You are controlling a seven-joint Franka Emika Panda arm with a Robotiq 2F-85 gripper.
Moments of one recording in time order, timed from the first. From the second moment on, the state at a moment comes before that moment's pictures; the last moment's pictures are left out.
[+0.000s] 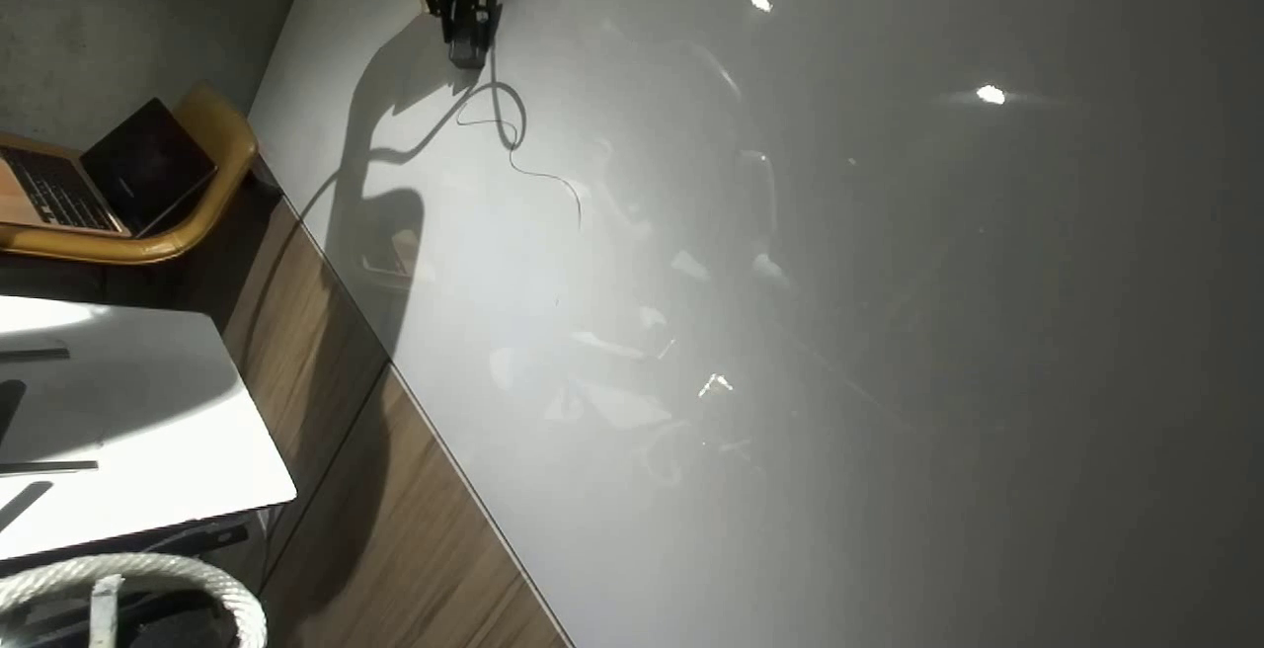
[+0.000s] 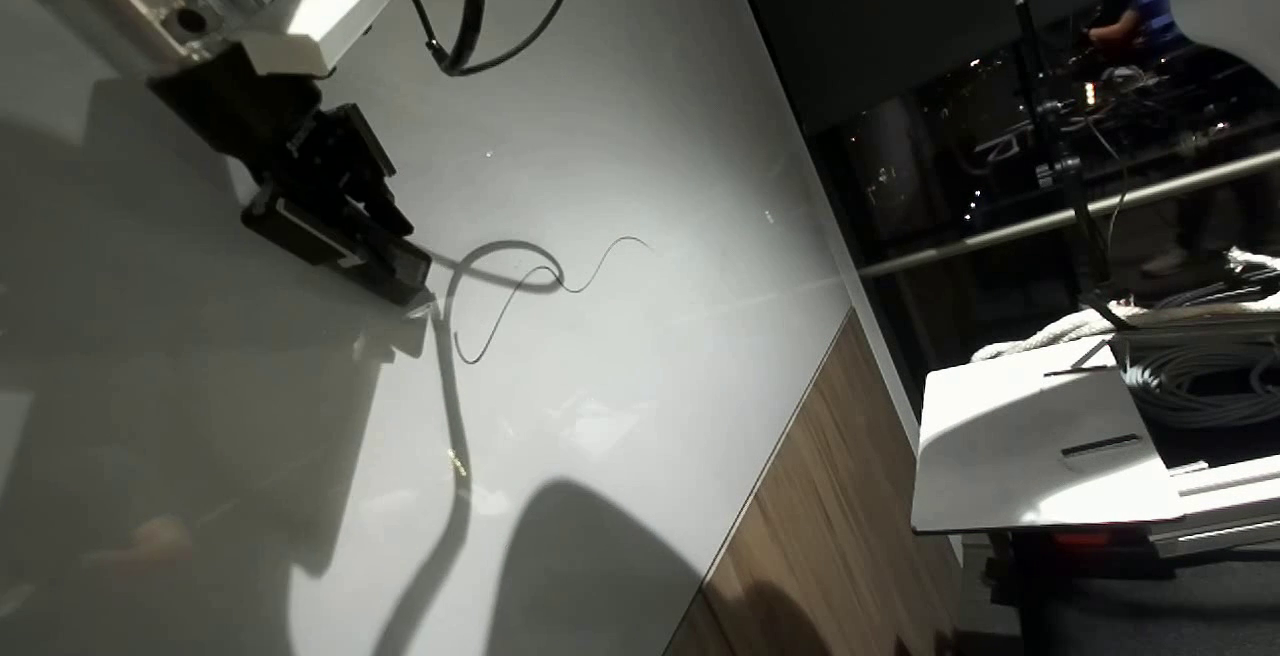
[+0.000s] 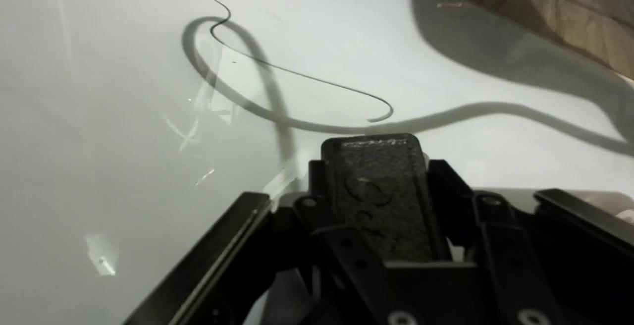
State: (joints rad) arm 0.66 0.71 0.12 -0.70 -0.72 1.42 0.26
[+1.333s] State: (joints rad) arm 0.68 0.84 0.11 -0.78 -0.73 1.45 0.34
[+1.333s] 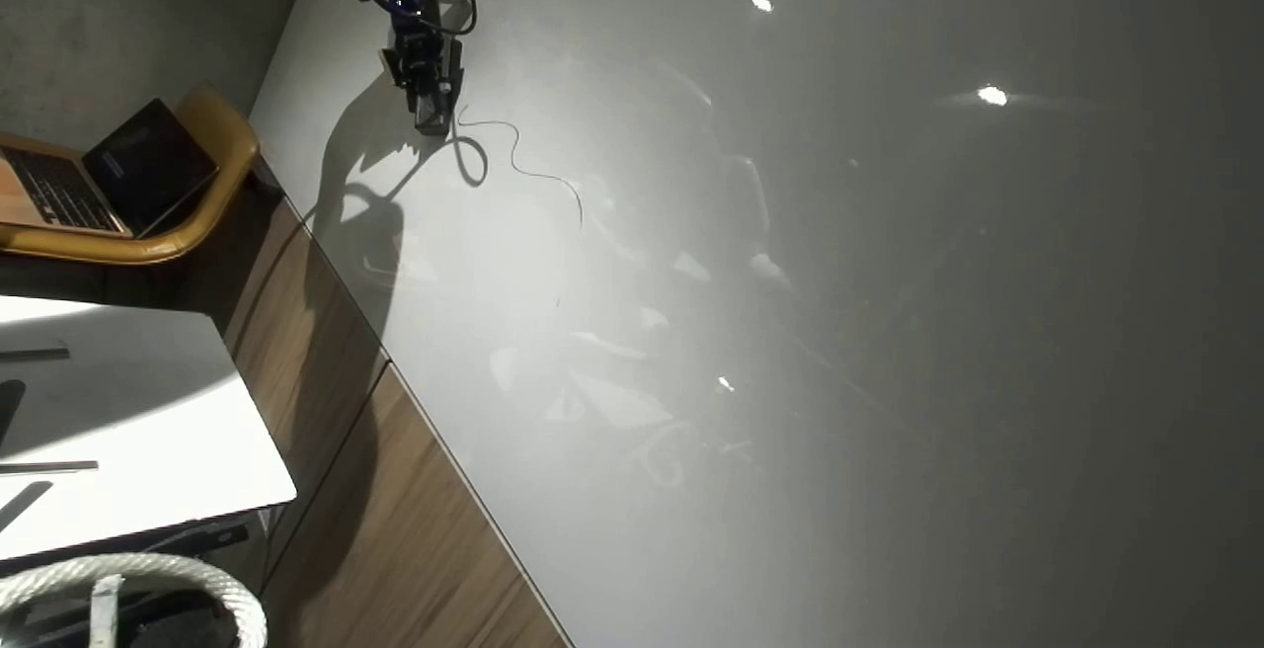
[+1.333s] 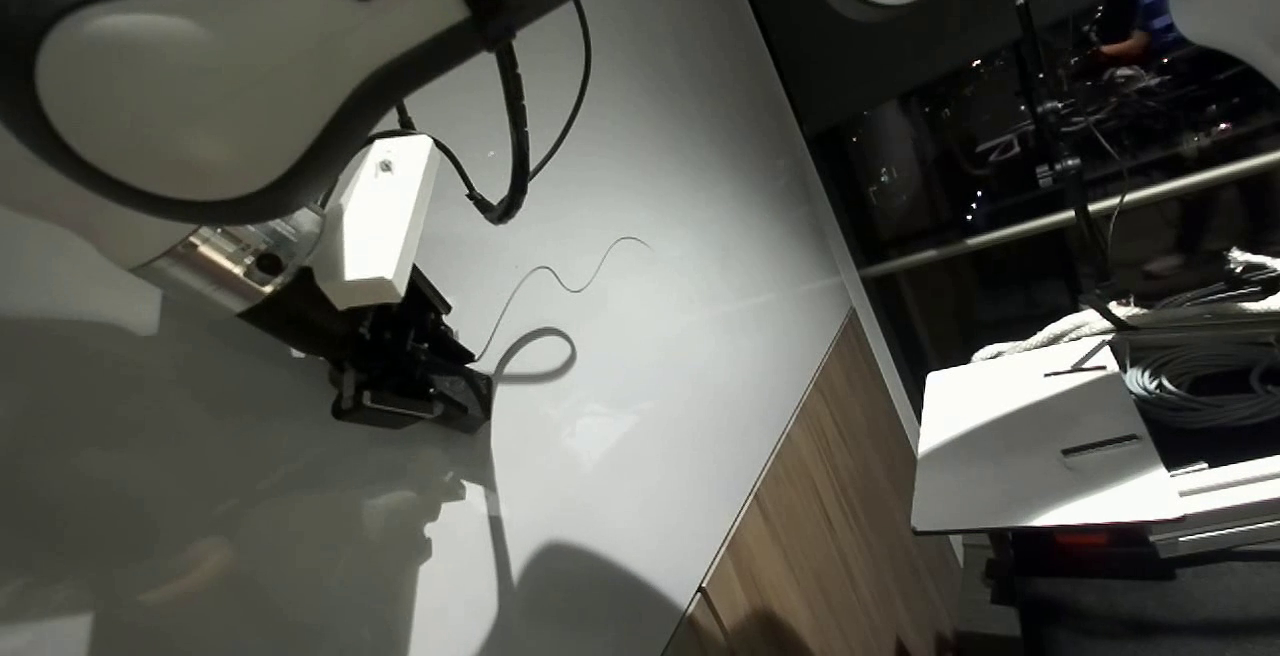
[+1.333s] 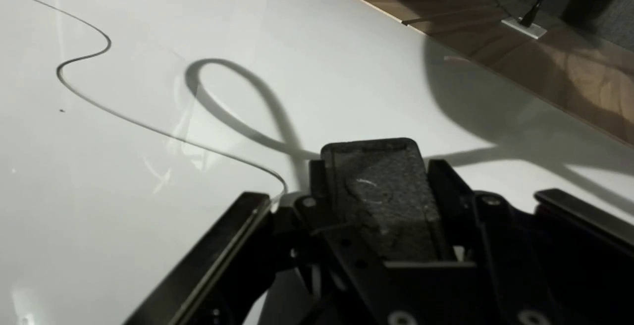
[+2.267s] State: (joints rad) arm 0.65 0.48 0.07 -1.51 -1.03 1.81 0.63
